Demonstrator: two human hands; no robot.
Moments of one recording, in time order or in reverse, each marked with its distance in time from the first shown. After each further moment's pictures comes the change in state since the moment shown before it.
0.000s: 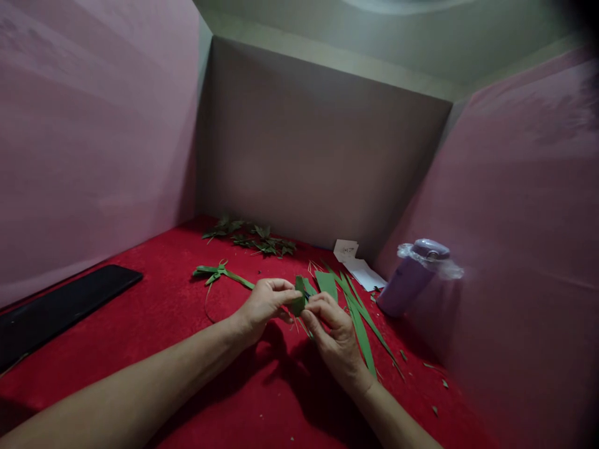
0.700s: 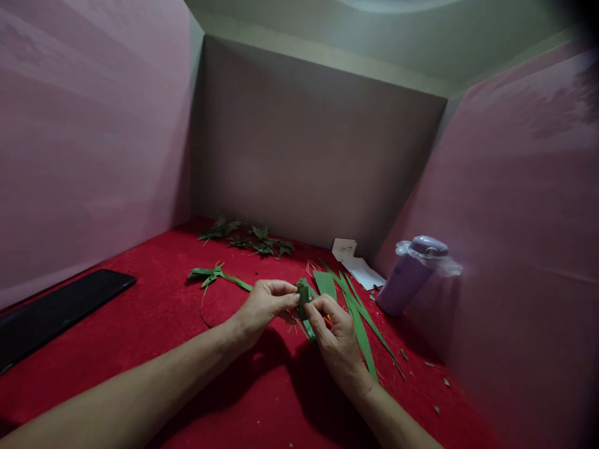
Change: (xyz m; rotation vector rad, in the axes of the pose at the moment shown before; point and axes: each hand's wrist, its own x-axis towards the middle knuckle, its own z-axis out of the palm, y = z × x) left_hand -0.003 0.001 -0.001 0.045 -0.109 0.074; right_hand 0.000 0.001 0.001 -0.027 0.065 0.158
